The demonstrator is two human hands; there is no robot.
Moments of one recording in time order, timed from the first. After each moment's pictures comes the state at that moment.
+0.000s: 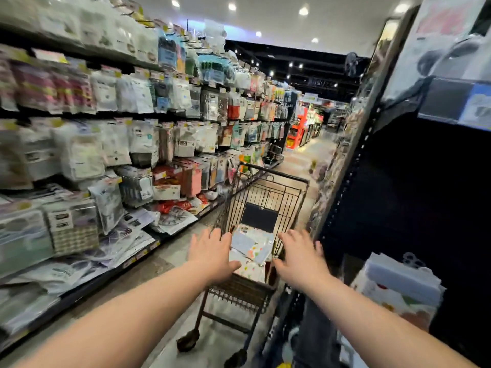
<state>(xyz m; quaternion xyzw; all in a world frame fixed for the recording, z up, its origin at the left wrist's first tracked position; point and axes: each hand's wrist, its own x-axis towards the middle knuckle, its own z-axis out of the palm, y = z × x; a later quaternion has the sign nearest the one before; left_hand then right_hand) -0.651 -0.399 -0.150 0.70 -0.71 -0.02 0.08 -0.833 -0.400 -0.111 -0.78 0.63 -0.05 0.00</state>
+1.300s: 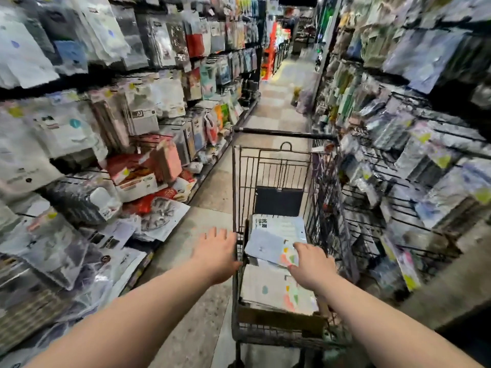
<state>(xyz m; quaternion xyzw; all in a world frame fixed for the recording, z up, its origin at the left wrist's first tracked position) -0.500 -0.827 -0.240 0.58 -0.81 -0.05 -0.08 -0.711 -0.799 -0.259 -0.64 0.75 0.05 0.15</state>
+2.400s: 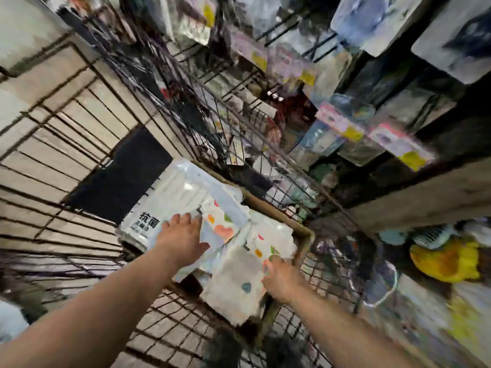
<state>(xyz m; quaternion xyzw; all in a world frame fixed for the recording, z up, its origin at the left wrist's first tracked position) -0.705 -1.153 -0.485 0.15 -0.93 -0.05 -0.34 -0.733 -0.930 -0.508 -0.08 0.86 -0.06 0.50</state>
